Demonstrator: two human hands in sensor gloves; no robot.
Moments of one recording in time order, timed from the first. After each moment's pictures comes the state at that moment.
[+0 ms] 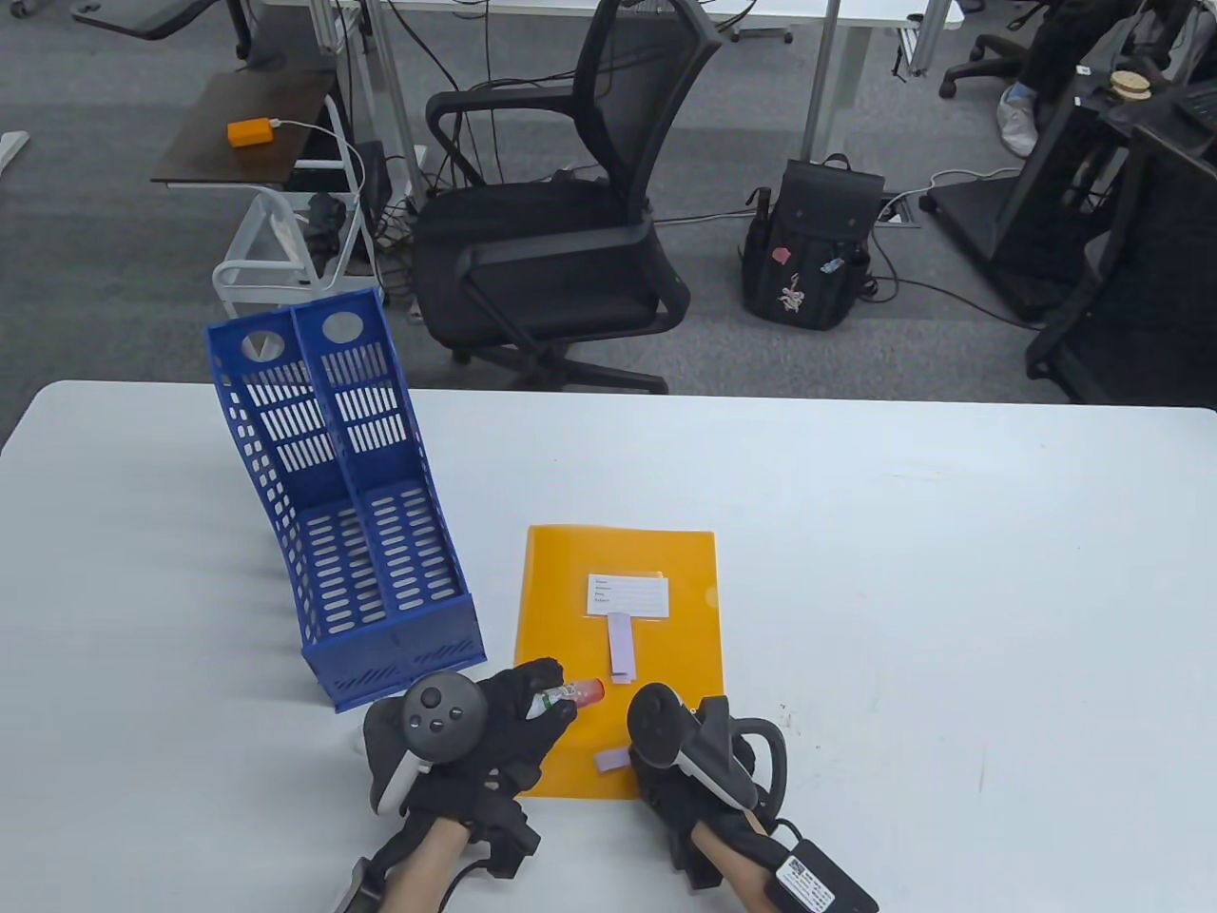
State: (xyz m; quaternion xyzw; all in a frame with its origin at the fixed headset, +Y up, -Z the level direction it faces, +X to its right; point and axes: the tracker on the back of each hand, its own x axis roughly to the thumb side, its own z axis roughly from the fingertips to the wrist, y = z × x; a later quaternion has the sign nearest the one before) left_hand -0.155 -0.735 -0.285 -0.01 -0.12 0.33 0.94; right_hand 0.060 -0.771 -0.295 0.04 0.03 0.99 0.09
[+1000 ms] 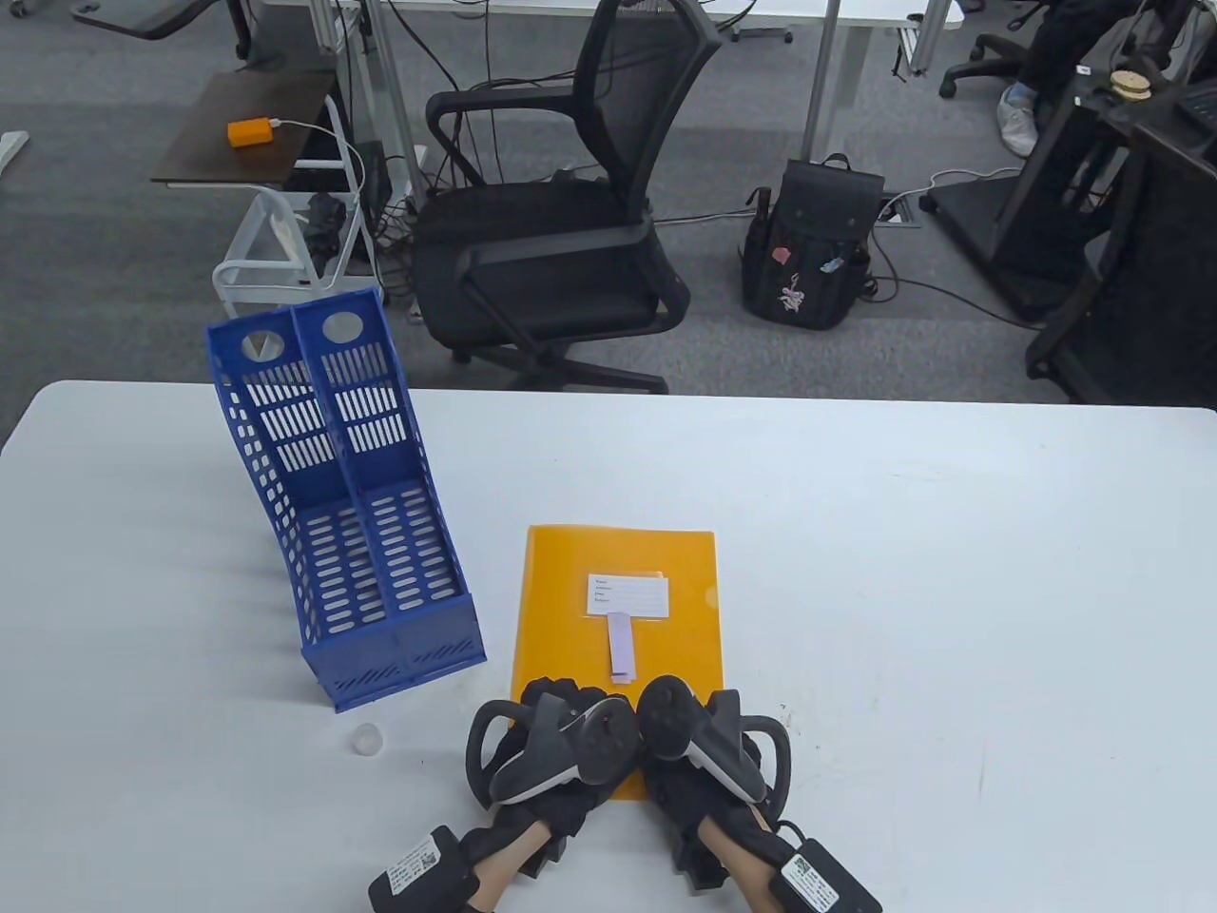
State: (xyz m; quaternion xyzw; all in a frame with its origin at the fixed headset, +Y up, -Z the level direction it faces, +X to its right) left_hand -0.068 -0.739 -0.287 -0.03 -0.20 0.04 0.98; right_hand 0.064 -0.773 -0.297 0.04 0.06 0.99 0.09
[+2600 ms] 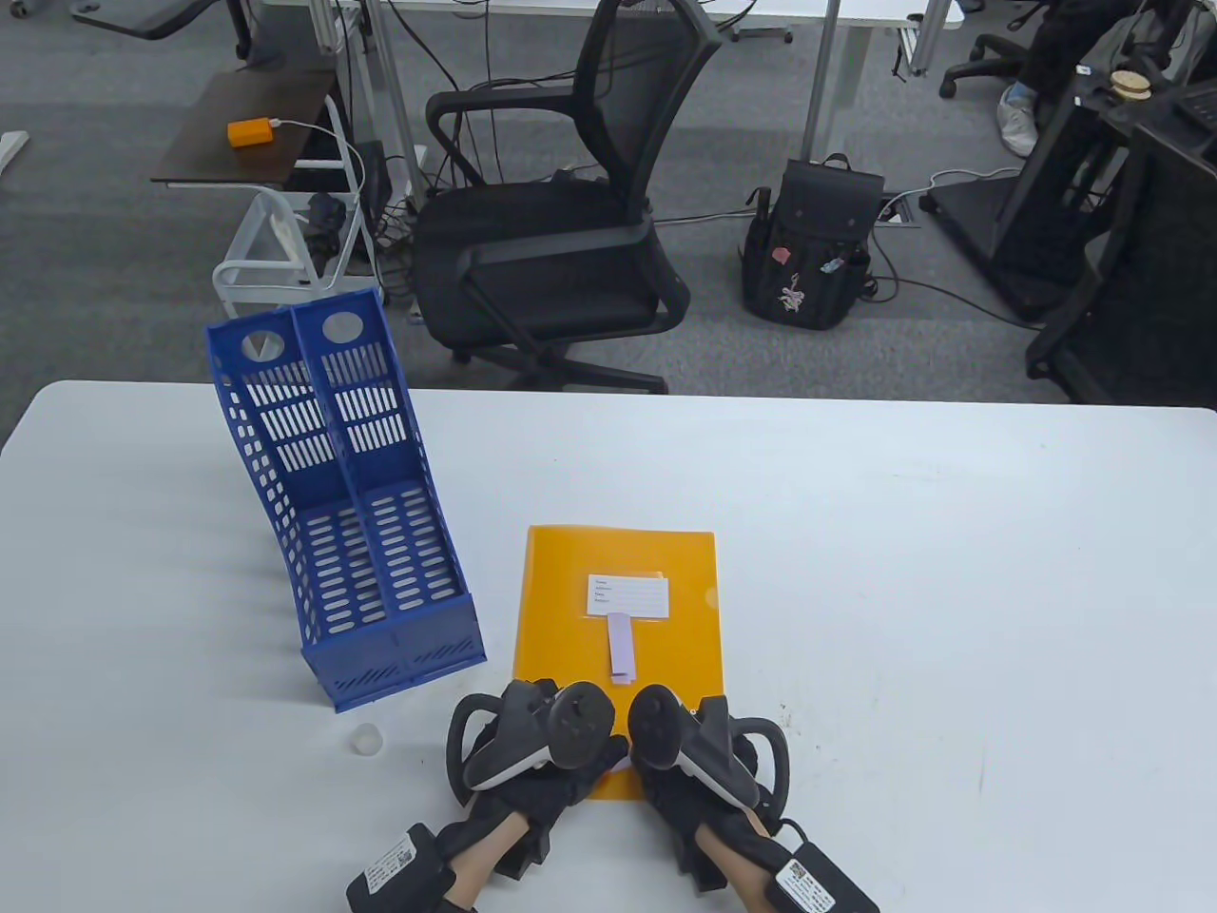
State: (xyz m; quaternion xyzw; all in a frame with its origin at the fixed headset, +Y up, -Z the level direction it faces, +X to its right) left_hand -0.090 -0.741 -0.294 -0.06 -0.19 0.07 0.98; right_hand 0.062 -0.771 -0.294 0.05 0.05 1.00 0.07
